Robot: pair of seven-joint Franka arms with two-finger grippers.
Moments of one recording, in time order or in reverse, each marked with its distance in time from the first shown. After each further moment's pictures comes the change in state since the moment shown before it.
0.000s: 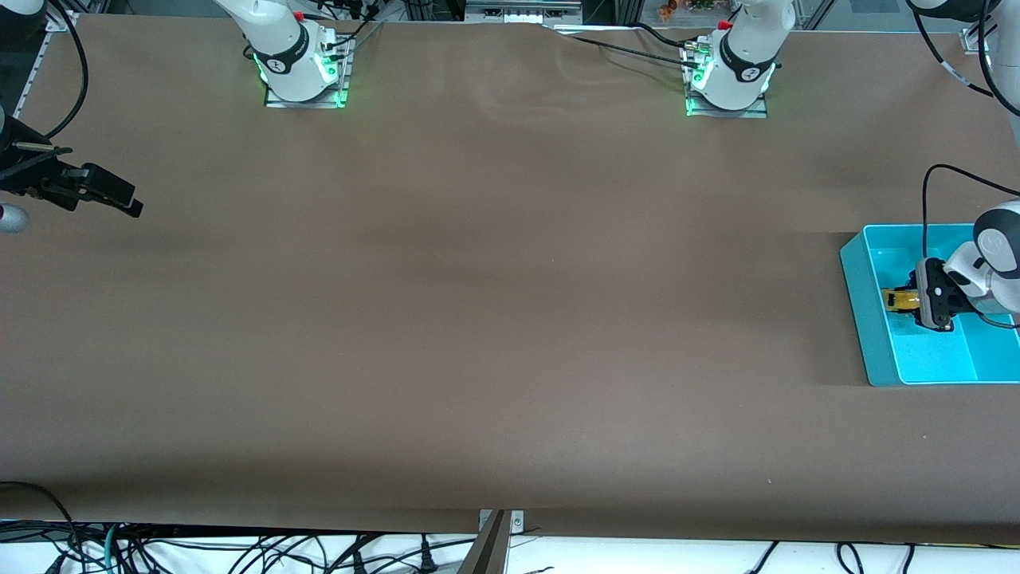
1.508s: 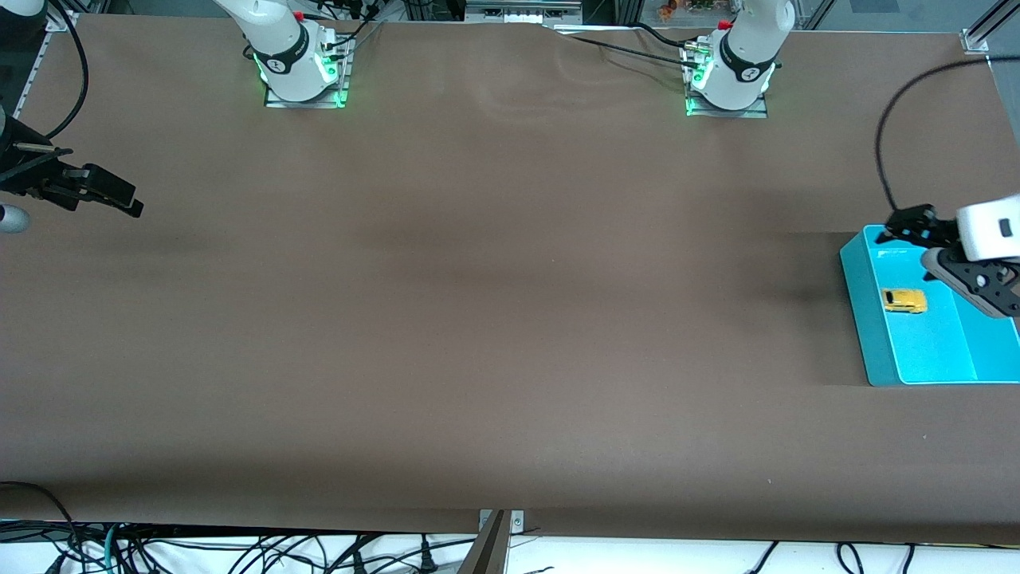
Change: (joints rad) left arm -0.205 -0.473 -0.171 0.062 -0.042 -0.543 -1.355; right arm 0.000 0.002 -0.001 0.000 0.000 -0.002 0.000
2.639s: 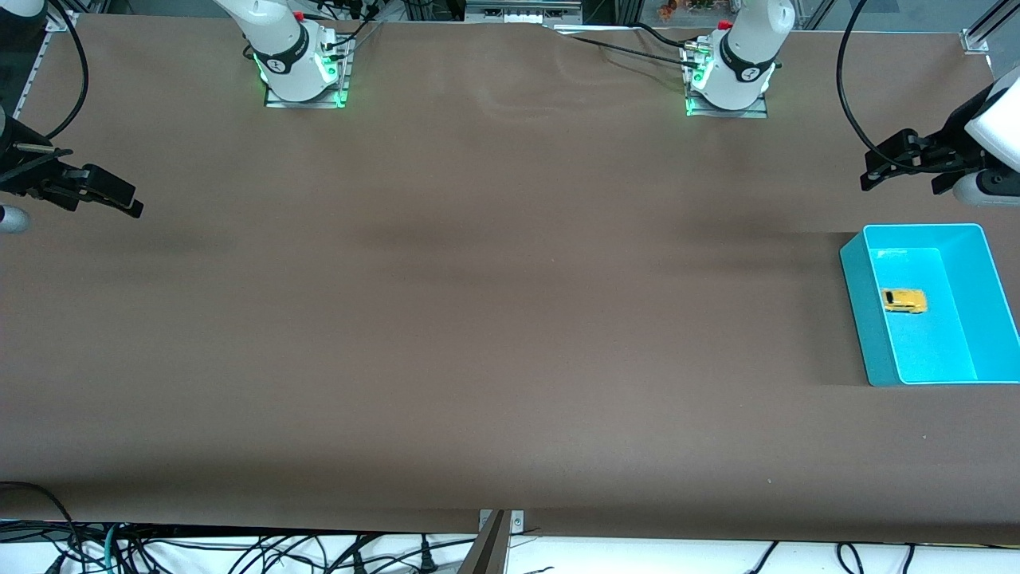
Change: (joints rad) left arm -0.211 -0.200 0.097 0.049 -0.016 -0.126 -0.605; right arm 0.000 0.001 0.000 0.001 0.000 0.000 0.000
